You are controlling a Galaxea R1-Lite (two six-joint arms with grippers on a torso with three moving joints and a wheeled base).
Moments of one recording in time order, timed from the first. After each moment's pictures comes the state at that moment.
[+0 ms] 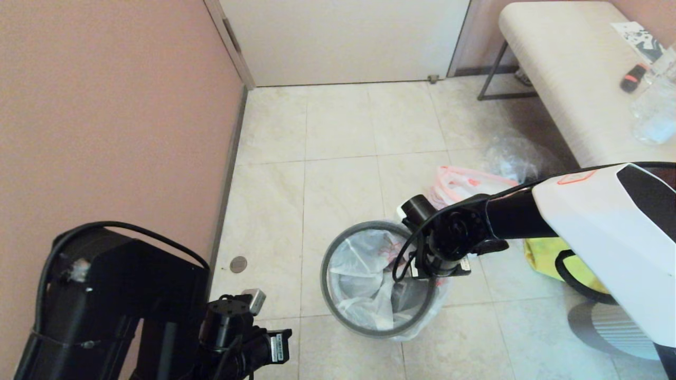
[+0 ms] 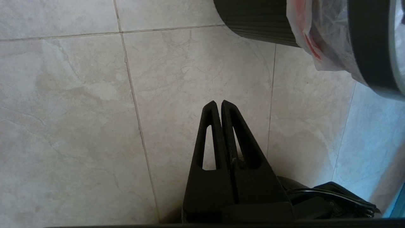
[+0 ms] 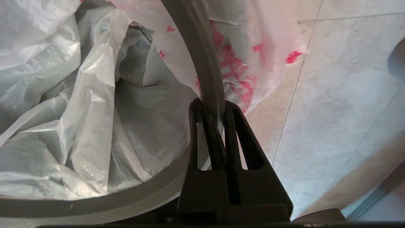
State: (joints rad) left arm -0.39 2.37 -0.20 -1.52 -0.07 -0.36; right arm 0.57 2.30 -1.72 0.53 -0.41 0.49
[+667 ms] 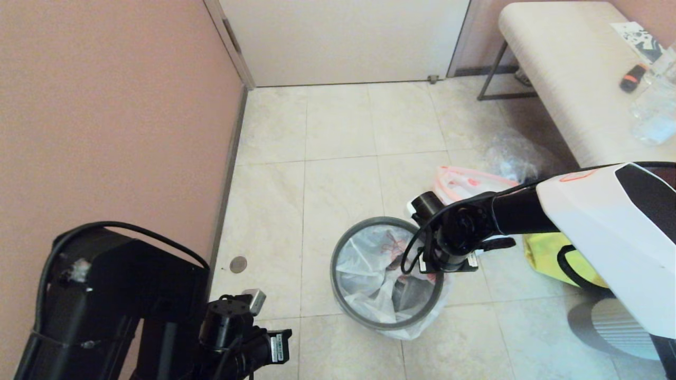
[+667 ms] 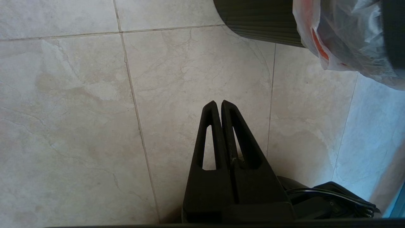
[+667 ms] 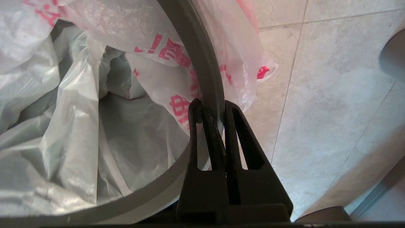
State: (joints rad) left arm -0.39 2.37 -0.20 -1.52 -0.07 -0.36; right arm 0.51 2.33 -1.73 0.52 -0.41 0.49
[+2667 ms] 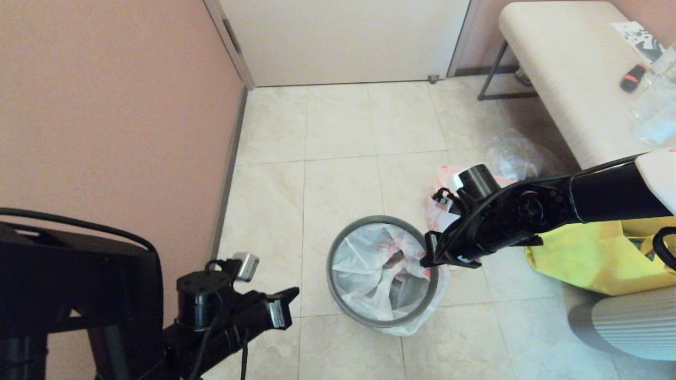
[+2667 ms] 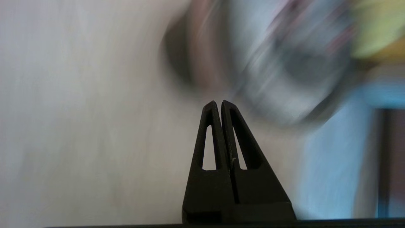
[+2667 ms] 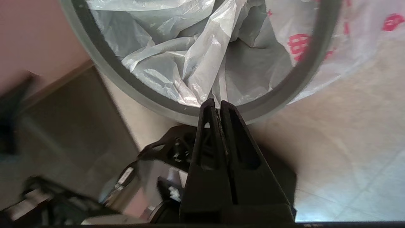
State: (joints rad) left arm -0.43 2.08 -0.26 -1.50 -0.11 -0.33; right arm 0.41 2.09 -1.49 0.33 0.28 0.39
